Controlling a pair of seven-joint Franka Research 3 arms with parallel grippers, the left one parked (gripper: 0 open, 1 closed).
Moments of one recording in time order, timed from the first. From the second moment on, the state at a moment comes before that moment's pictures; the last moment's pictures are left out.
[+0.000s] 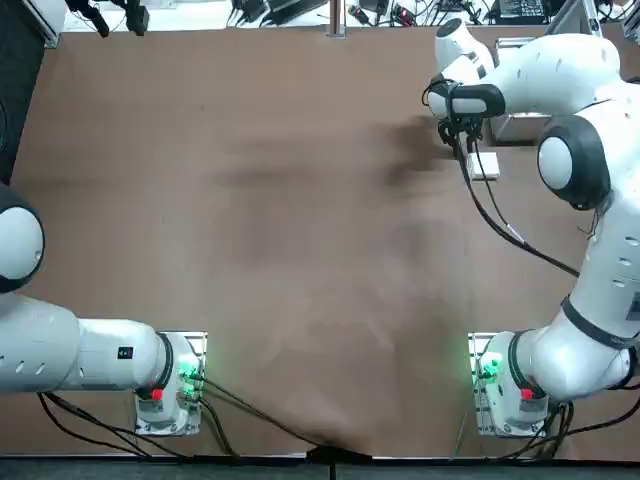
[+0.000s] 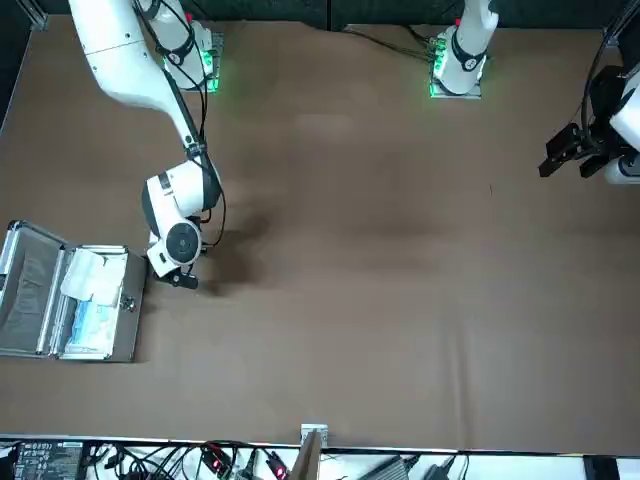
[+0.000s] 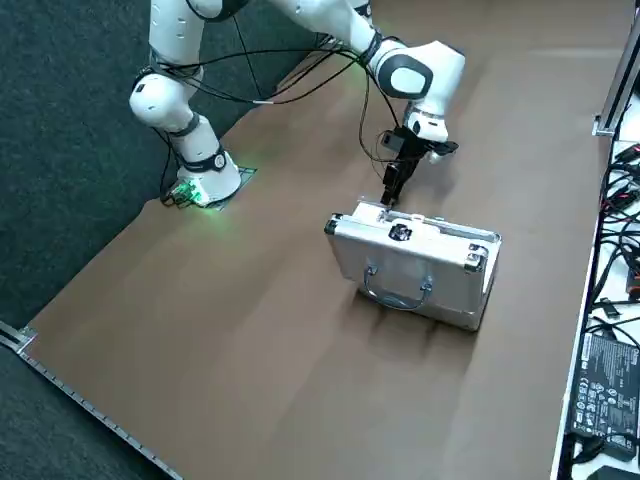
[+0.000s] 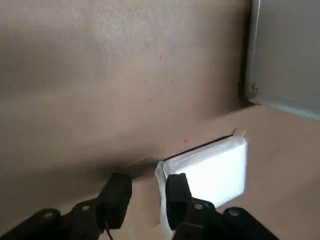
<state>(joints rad) 0.28 0.63 -0.01 -1.76 -0.35 1.96 0.64</state>
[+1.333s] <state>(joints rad) 0.28 0.63 -0.02 -1.75 -0.37 1.94 0.64</state>
